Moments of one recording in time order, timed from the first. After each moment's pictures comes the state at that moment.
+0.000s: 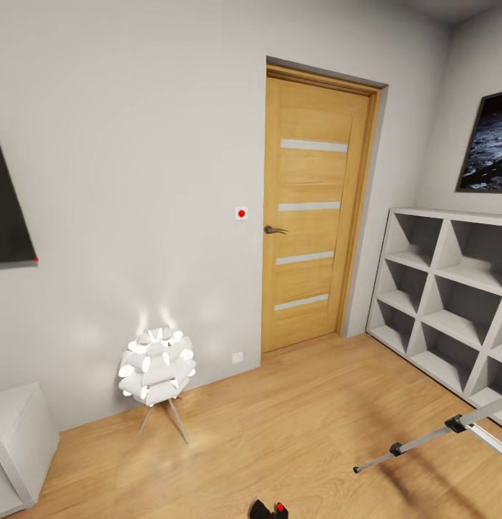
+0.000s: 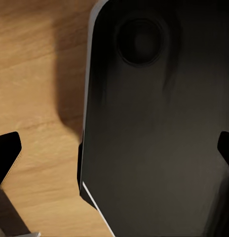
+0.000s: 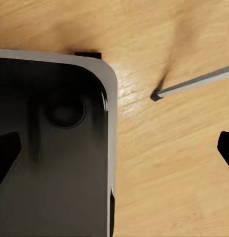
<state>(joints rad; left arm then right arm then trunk) 0.11 0.03 0.11 -0.09 0.01 -0.03 0.00 0.07 -0.08 0.01 -0.10 0.01 -0.14 0.01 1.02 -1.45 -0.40</state>
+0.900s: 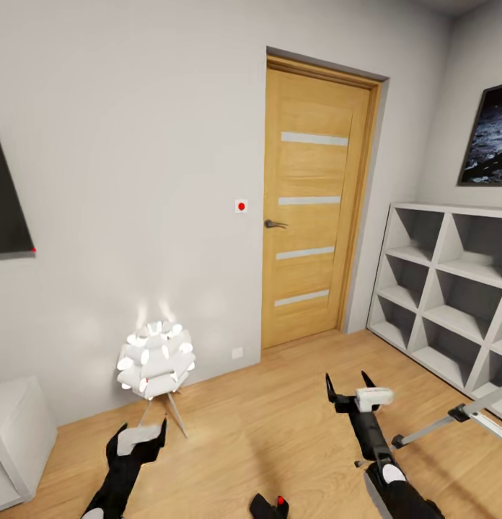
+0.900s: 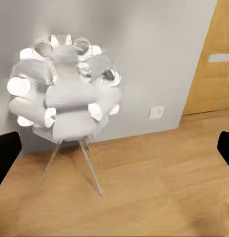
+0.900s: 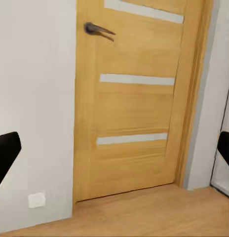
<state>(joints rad) -0.08 -0.03 0.11 -1.10 0.01 -0.17 -0.01 -0.37 -0.06 0.01 -0.70 0.01 -0.69 0.01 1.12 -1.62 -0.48</state>
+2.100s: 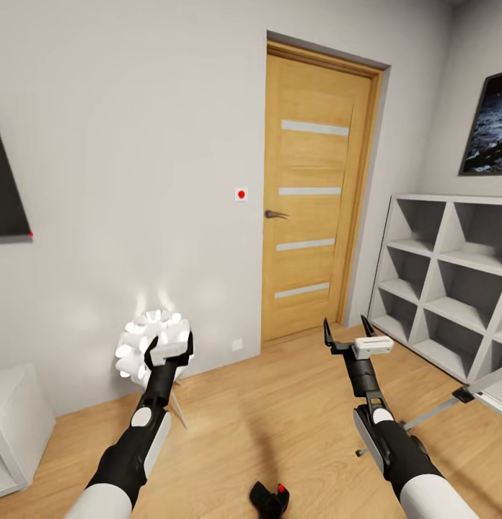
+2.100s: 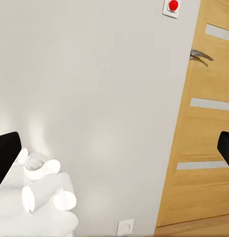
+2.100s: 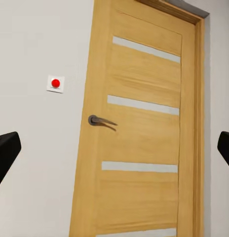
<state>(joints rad) -0.51 -0.10 0.09 -0.83 0.01 -0.47 -0.01 -0.54 -0.06 0.03 -0.79 0.01 -0.82 0.00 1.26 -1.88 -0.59</state>
